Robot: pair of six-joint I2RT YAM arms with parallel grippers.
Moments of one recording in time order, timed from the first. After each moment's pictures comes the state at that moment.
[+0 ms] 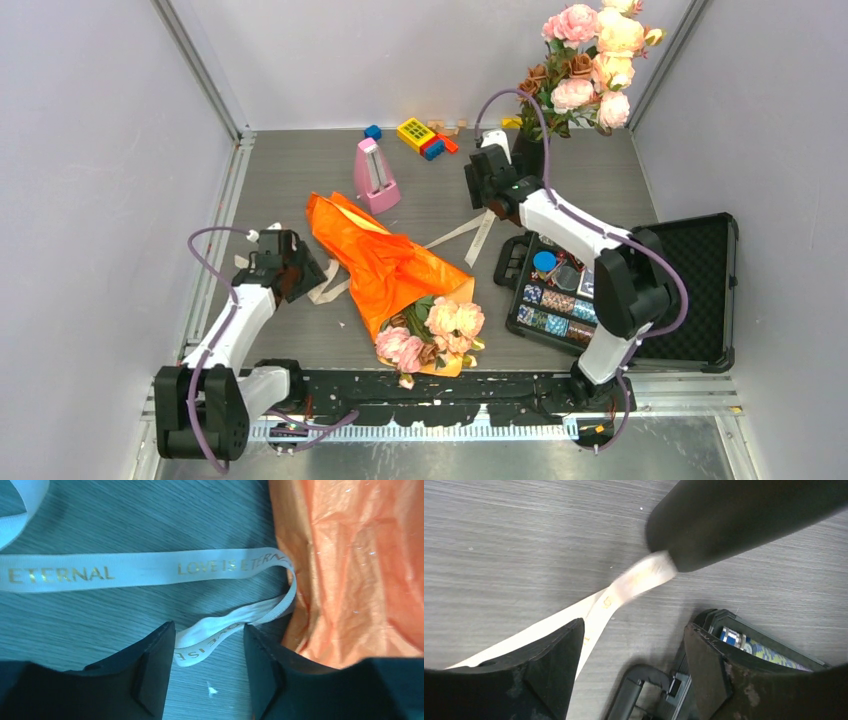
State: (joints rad) left arm -0.03 1.07 0.57 -0.47 -0.01 -0.56; right arm 0.53 1.75 1.33 -0.32 0.54 0.11
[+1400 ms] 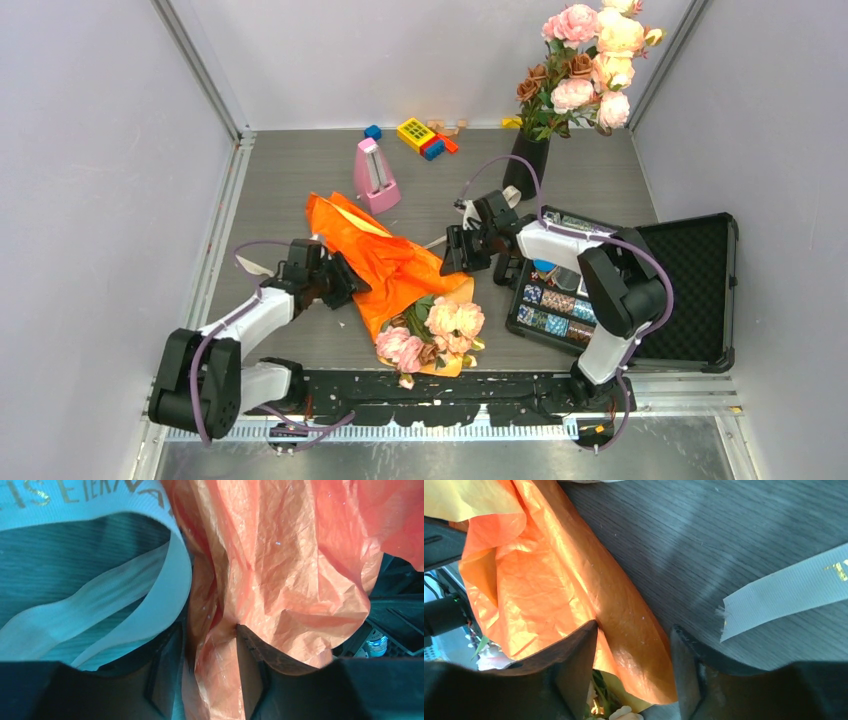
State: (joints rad) left arm -0.22 1.16 0.43 -0.16 0.29 -0.81; right arm 0.53 1.73 0.99 -0.23 -0.45 0.38
